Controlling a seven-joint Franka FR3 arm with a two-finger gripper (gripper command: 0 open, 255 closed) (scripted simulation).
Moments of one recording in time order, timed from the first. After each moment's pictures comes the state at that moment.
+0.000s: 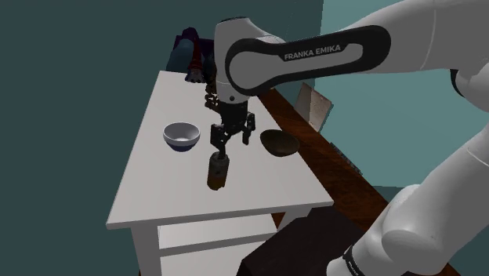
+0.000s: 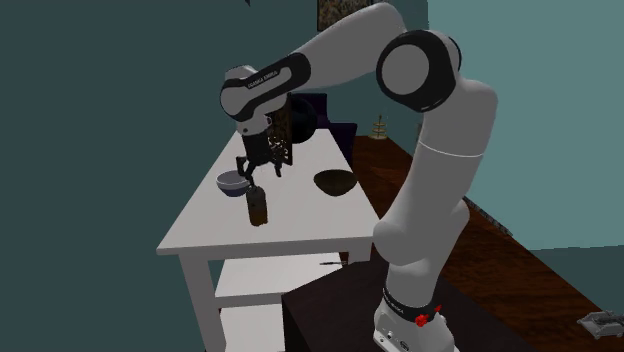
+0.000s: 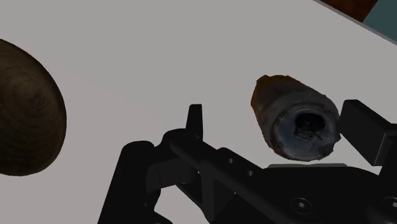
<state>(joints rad) 0.09 -0.09 0.36 -2.05 -0.02 1.80 0.38</state>
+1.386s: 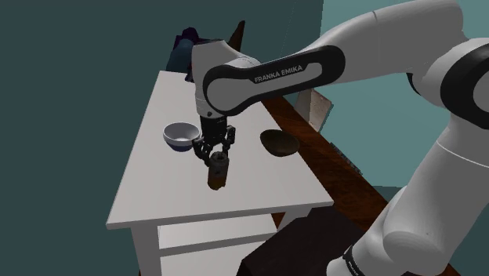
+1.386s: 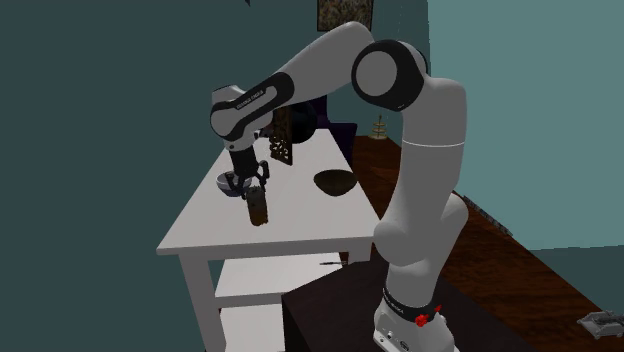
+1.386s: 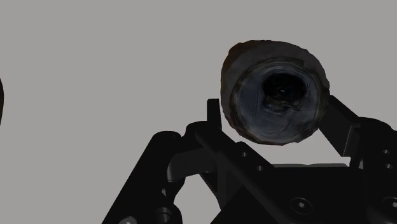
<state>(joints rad) 0.11 0.10 0.39 -1.98 -0.10 1.91 0.48</state>
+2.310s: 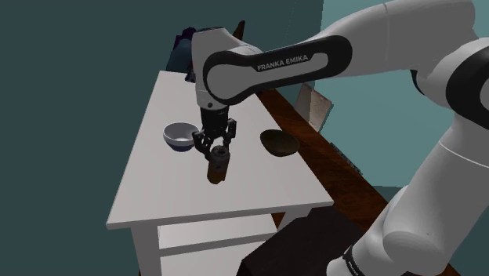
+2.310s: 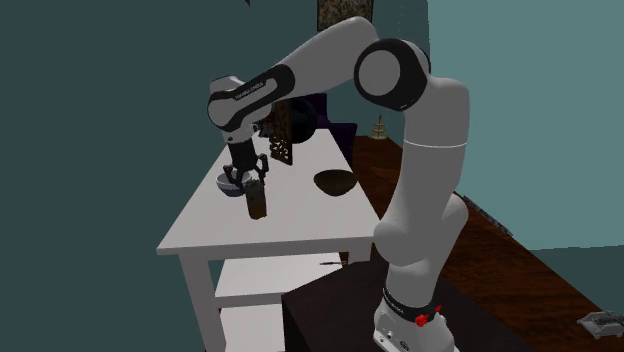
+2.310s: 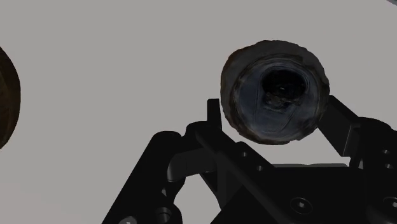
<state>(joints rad) 0.11 0.08 0.39 -1.94 -0.09 1.85 0.48</state>
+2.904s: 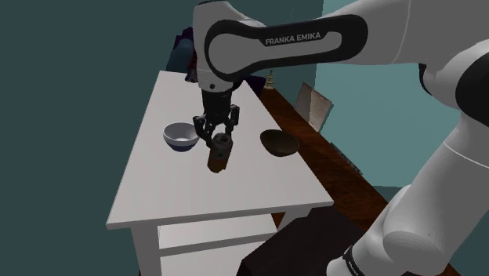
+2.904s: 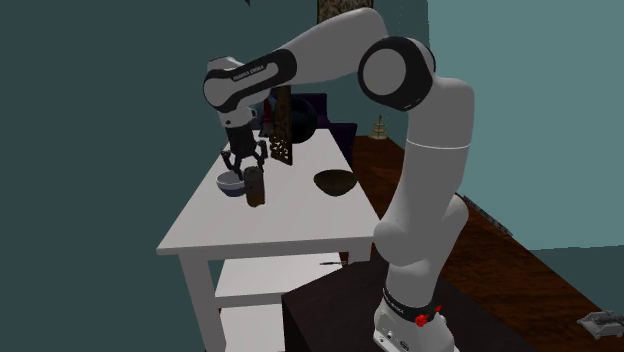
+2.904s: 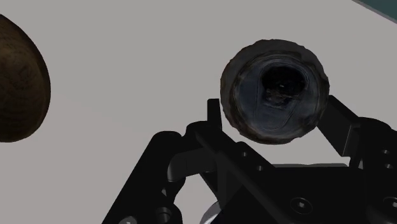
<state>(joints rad) 0.11 0.05 0.39 -1.85 -0.07 1.74 0.46</state>
